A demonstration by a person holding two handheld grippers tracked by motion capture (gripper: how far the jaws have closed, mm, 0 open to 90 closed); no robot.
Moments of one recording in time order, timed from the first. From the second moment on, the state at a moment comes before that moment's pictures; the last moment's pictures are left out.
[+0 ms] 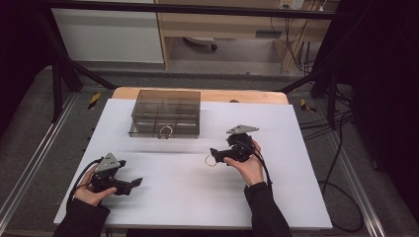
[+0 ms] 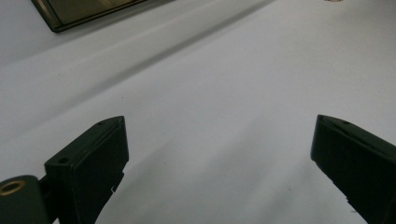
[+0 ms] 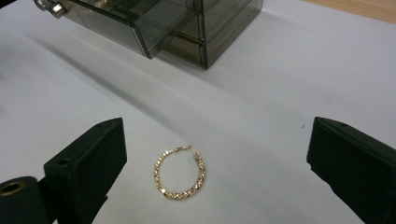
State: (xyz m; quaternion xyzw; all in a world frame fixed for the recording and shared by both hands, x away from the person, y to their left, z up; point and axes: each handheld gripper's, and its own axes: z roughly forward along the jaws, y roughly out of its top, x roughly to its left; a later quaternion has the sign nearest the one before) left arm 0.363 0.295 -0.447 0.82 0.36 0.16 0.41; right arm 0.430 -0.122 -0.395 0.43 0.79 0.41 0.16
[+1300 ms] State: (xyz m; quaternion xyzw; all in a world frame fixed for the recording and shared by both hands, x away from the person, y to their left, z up) left arm 0.363 0.295 -0.447 0.82 0.36 0.16 0.41; right arm 0.428 -0.112 -0.437 0.43 0.81 0.37 0.15
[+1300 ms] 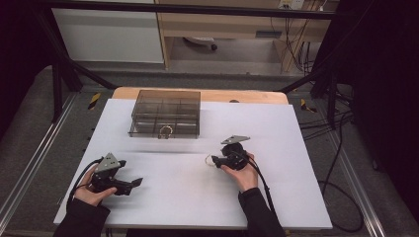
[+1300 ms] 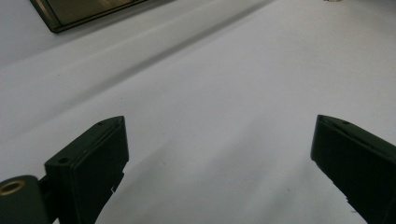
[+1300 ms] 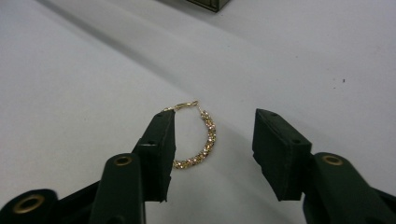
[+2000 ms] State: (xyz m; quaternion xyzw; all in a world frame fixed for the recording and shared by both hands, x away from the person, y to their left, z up) left arm 0.363 0.295 -0.447 0.82 0.36 0.16 0.41; right arm 0.433 -0.107 -0.446 0.44 0.82 0.35 0.13
